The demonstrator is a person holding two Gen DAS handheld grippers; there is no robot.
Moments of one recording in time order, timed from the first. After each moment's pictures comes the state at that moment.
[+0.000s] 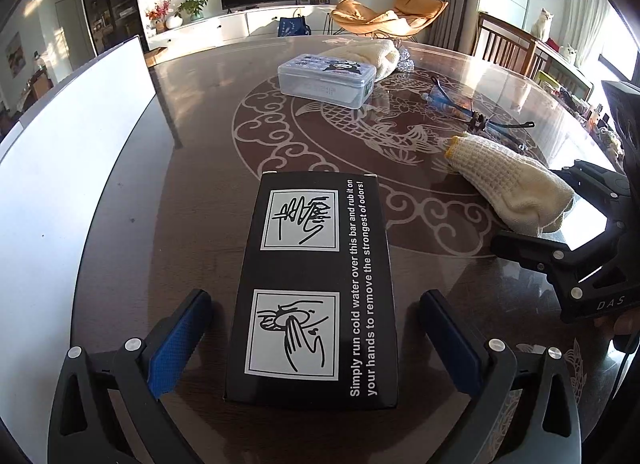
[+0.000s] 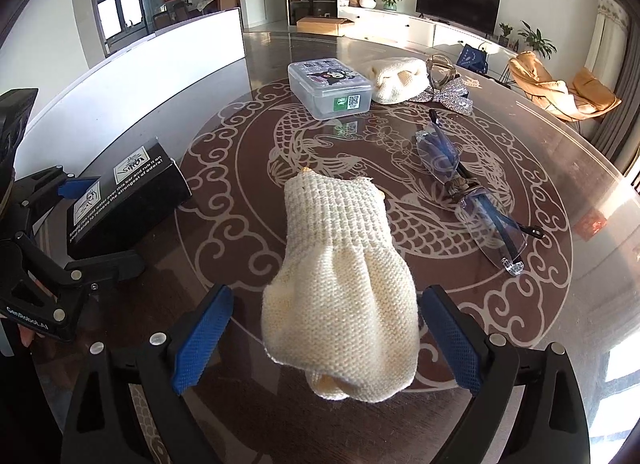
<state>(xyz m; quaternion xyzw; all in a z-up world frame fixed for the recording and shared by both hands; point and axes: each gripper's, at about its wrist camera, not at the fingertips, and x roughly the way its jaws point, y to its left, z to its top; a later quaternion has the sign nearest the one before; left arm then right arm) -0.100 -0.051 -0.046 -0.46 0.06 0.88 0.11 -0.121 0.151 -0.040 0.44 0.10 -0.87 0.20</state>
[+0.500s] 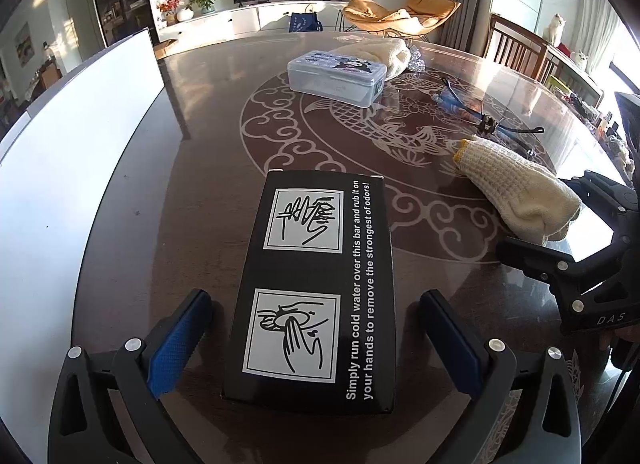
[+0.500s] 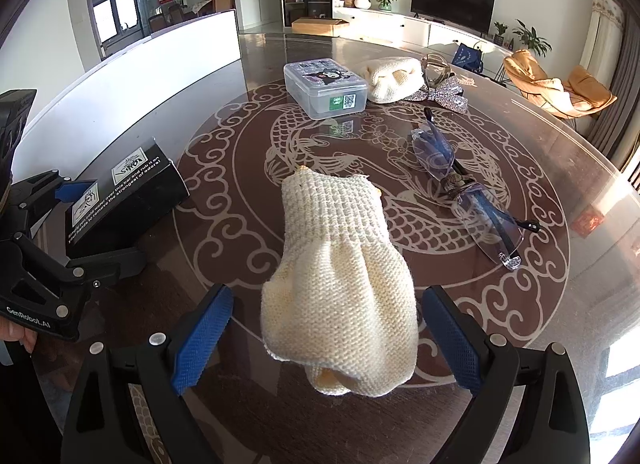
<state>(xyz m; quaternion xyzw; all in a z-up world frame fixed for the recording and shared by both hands) -0.103 -0.048 -0.046 -0.47 0.05 0.88 0.09 -0.121 0.150 -0.039 0.44 0.10 -0.87 0.19</state>
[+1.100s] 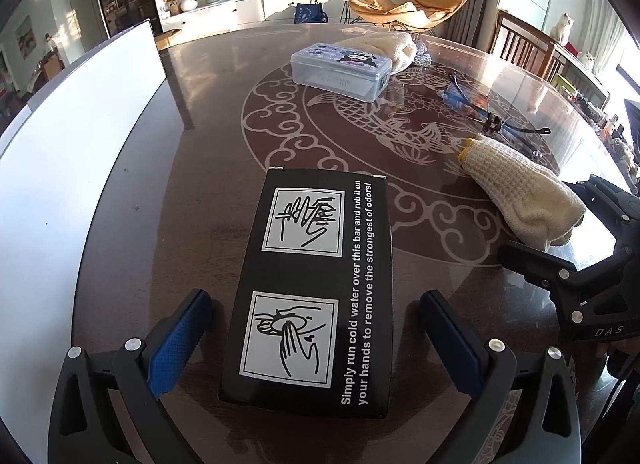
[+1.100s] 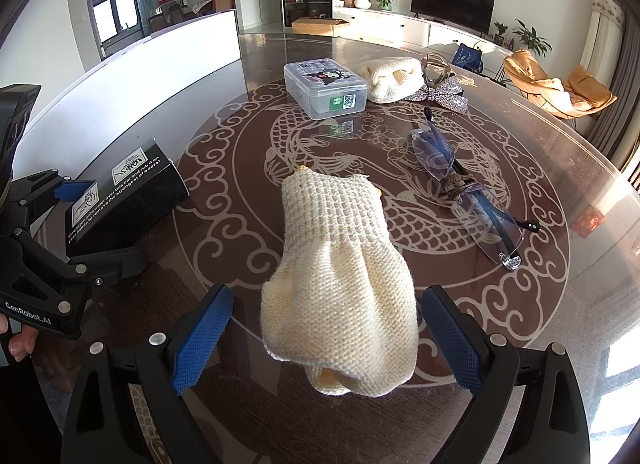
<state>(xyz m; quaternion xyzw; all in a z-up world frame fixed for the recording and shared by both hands) -0.105 -0.046 -0.045 -0.49 0.04 0.87 0.08 -0.121 0.150 -0.039 0.44 0.10 -0.87 0.19</state>
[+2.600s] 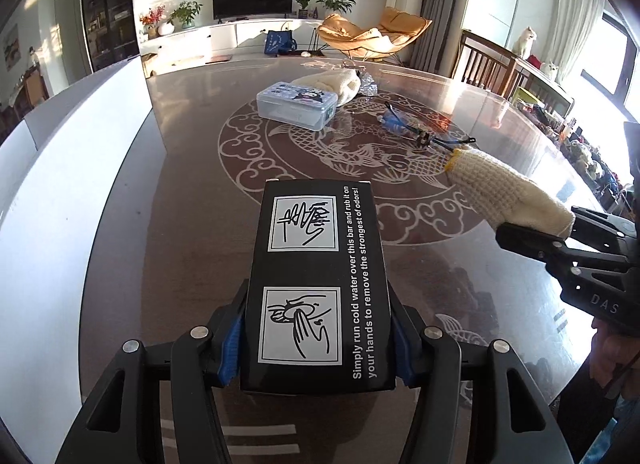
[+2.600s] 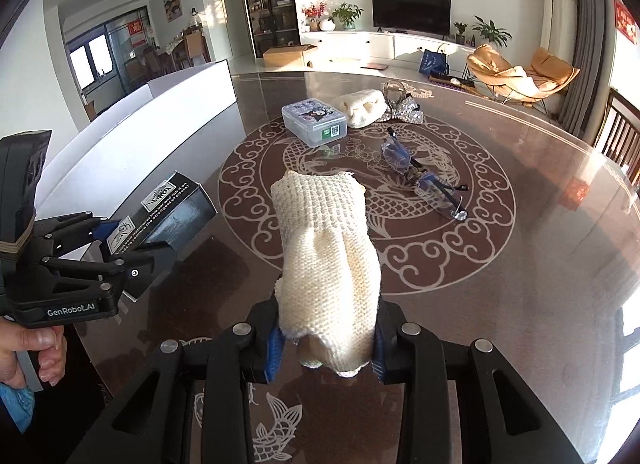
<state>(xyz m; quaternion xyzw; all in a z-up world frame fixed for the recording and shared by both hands) -0.044 -0.042 -0.009 -0.44 0.02 0.88 0.15 -0.044 0.165 0.007 0.42 0.03 -0.89 0.15</state>
